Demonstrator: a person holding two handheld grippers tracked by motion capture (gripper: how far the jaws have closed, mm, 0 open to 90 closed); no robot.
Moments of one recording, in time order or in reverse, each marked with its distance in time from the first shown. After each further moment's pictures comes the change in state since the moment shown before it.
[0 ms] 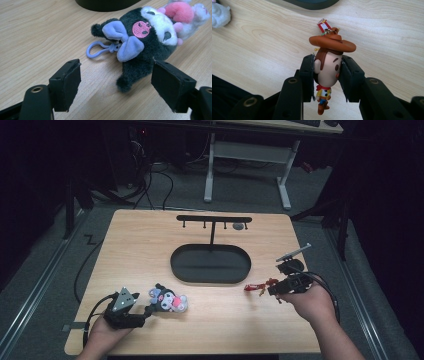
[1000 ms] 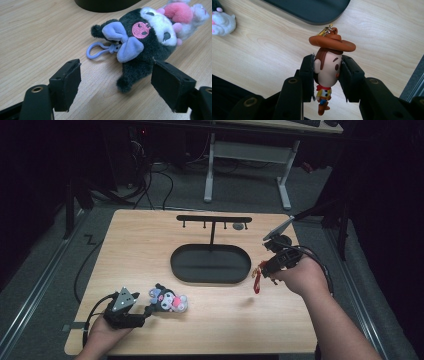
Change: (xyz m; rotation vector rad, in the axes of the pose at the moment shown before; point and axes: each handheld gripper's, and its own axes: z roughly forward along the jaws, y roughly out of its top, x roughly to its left) left arm 0.001 0.000 0.000 -0.003 -0.002 0.007; right arm 0.027 0.060 -0.031 0.082 -0.086 -0.069
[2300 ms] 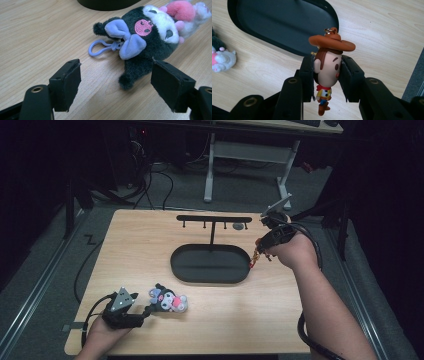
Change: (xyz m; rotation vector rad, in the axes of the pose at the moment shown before) left arm 0.002 -0.002 -0.002 0.006 0.001 -0.009; right arm -0.019 0.055 -0.005 -0.077 -0.002 0.049
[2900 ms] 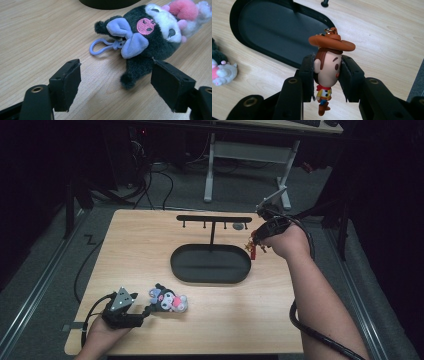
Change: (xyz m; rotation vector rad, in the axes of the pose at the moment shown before) left arm 0.001 -0.001 0.001 0.000 0.002 -0.007; right arm -0.002 0.027 0.006 -0.022 0.004 0.003
